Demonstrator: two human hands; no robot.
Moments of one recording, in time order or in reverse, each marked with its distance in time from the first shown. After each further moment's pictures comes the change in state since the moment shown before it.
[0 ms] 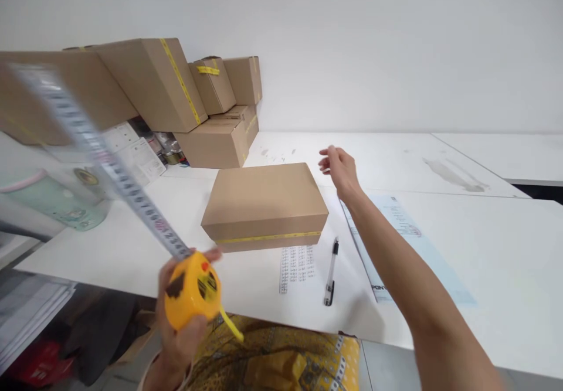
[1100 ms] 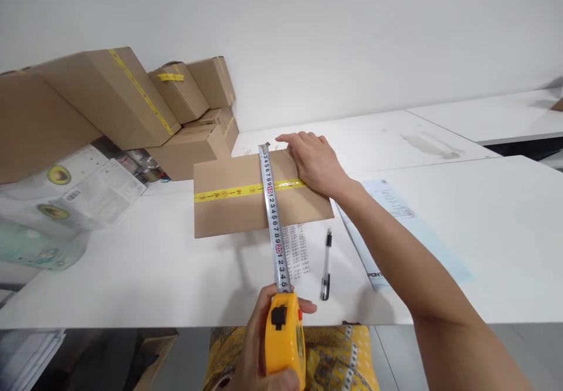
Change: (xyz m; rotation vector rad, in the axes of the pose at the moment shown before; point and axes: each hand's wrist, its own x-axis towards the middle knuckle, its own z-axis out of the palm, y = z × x) left_hand -0.035 -0.039 0.080 -0.445 -0.586 -0.482; right_hand -0.027 -0.034 -0.014 -0.764 -0.132 -0.752
